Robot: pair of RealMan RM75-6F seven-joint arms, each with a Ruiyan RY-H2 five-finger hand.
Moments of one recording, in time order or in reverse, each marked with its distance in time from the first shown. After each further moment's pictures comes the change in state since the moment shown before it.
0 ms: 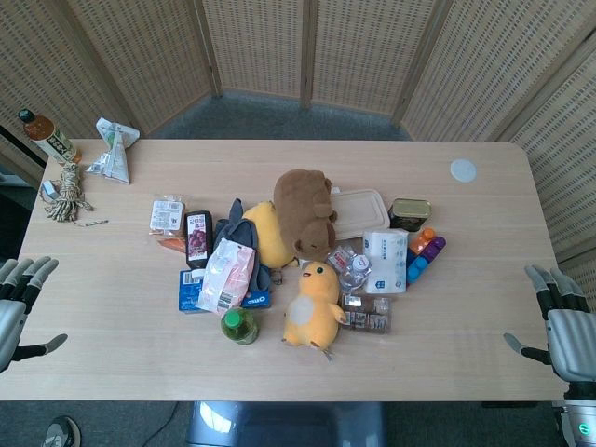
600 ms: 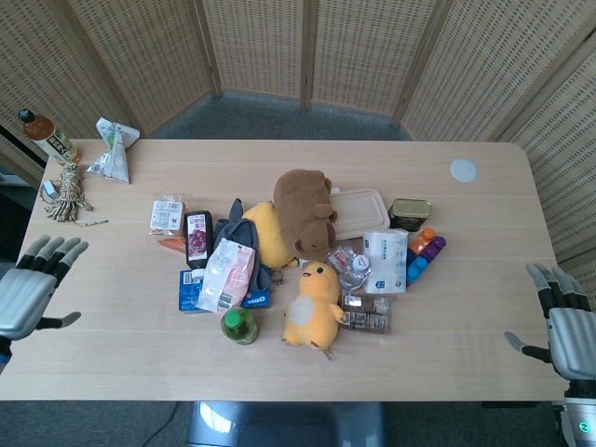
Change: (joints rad) left arm -0.197 -0.046 -0.065 0.205 0.013 -0.220 -0.019; right arm 0.002 -0.001 0.009 -0.002 0.013 0.002 -0.002
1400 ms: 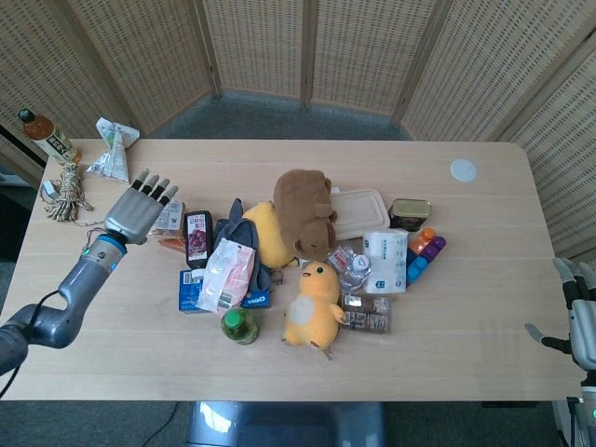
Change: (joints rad) left arm -0.512 -0.475 -0.142 0.538 -0.405 -0.538 0.539; right arm 0.014 -0.012 0.043 0.089 0.122 -0.052 0.032
